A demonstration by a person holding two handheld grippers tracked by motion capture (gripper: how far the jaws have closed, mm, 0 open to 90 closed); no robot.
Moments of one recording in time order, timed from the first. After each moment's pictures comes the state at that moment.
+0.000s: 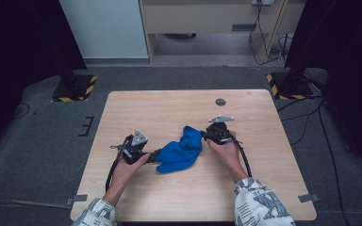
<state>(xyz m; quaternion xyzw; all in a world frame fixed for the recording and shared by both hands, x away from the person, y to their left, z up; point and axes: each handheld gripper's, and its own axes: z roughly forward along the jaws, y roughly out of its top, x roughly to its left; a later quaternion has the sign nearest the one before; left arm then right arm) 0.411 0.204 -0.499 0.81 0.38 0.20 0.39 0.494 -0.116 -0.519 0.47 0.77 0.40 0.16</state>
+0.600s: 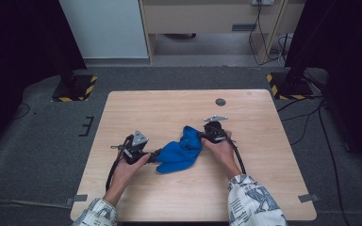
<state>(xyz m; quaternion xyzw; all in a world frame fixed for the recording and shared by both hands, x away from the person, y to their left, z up) 0.411 0.203 -0.498 0.81 0.38 0.20 0.39 0.507 -0.102 -0.534 0.48 0.78 0.38 0.16</state>
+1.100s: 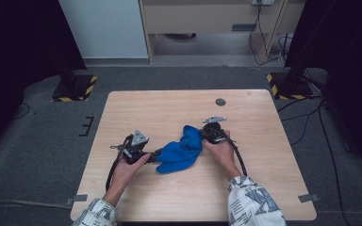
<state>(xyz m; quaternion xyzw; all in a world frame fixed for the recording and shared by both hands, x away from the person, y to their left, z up) 0.409 0.201 -0.493 0.81 0.38 0.19 0.40 0.499 -0.102 -0.525 0.45 0.79 0.38 0.17</state>
